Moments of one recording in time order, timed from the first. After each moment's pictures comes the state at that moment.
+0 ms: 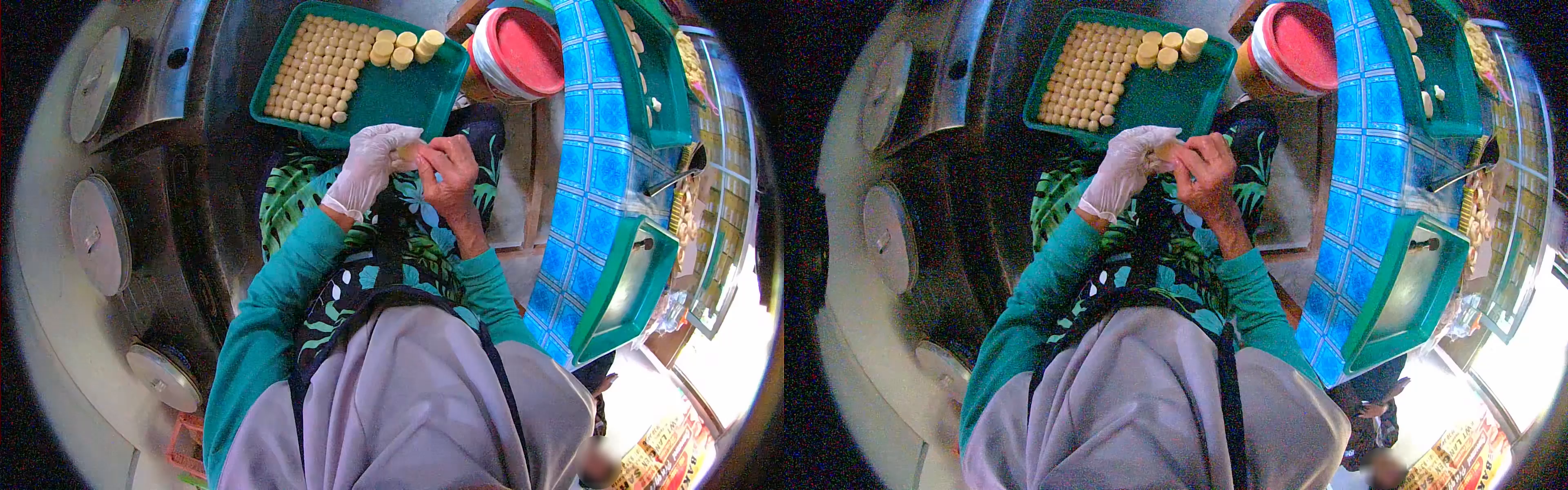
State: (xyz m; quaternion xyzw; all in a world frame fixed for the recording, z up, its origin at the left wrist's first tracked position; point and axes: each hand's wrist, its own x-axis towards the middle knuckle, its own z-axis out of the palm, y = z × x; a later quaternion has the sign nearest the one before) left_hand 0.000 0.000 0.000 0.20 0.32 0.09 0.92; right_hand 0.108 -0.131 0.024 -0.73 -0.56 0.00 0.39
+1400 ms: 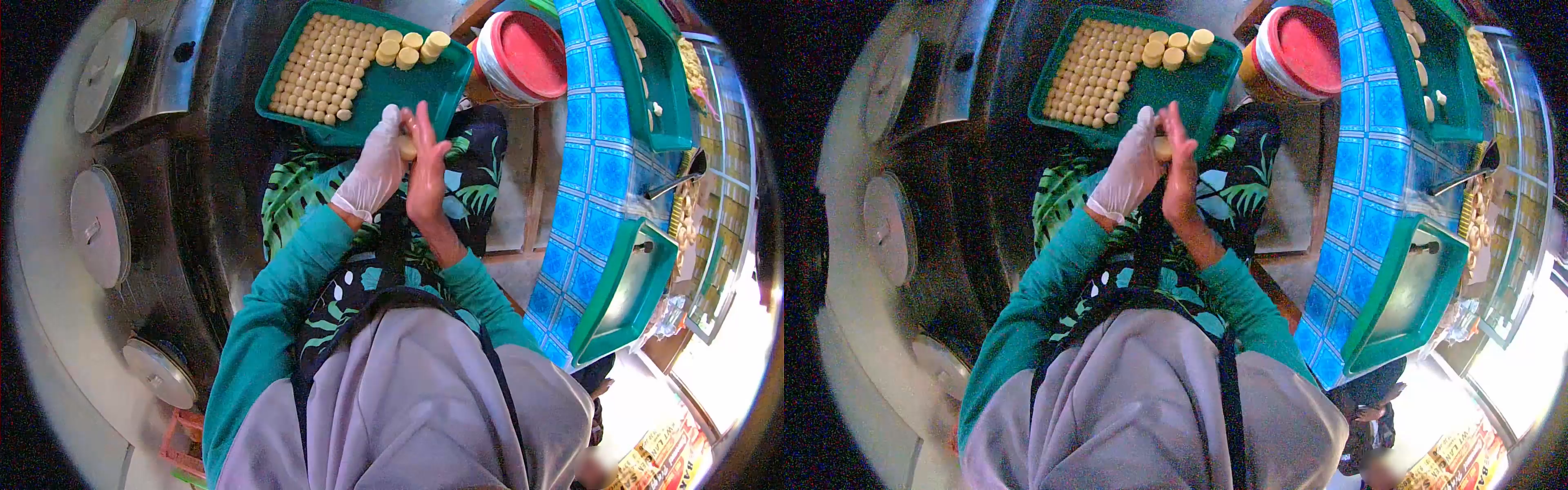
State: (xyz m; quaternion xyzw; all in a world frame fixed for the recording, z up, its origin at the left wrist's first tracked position) left_hand 0.009 -0.018 0.009 0.15 0.28 0.18 0.93; right_hand 0.051 -0.090 0.032 -0.55 -0.24 0.34 0.73
